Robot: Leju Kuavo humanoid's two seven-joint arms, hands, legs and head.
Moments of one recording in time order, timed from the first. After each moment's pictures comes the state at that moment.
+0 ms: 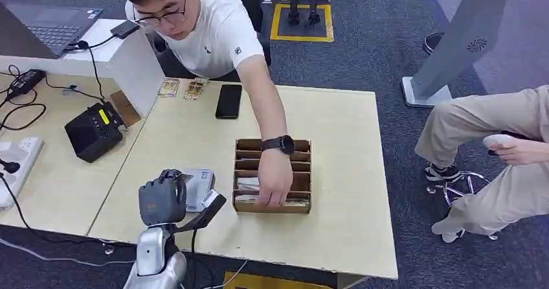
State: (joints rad) left arm -0.09 -0.20 0.09 -1.17 -1.49 0.70 -0.01; right arm -0.12 0.32 -1.54 -0.48 0.77 -0.66 -0.38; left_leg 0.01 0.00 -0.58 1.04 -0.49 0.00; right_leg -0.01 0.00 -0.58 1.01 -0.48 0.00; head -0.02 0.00
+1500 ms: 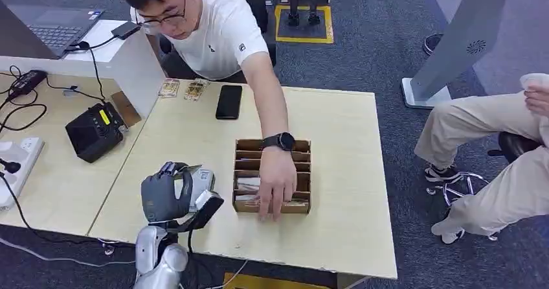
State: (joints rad) left arm -0.11 -0.27 0.15 -1.24 -1.11 0.71 -0.43; right arm -0.12 0.31 -1.54 -0.48 0.81 -0.66 -0.41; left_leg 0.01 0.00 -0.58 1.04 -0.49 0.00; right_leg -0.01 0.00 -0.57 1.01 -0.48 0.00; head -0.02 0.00
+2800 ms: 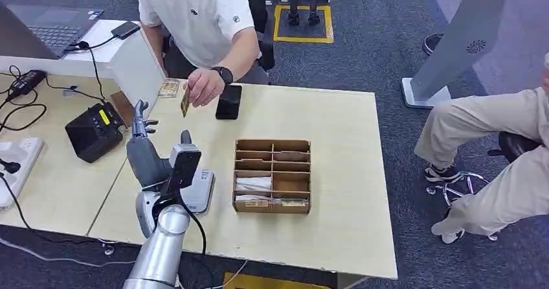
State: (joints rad) left arm -0.26 -0.29 0.07 -1.32 -0.79 0.70 -0.41; right arm -0.13 0.31 -1.54 -0.46 0.90 -0.66 -0.42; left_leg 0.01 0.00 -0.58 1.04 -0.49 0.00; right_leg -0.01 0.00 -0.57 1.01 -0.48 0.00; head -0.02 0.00
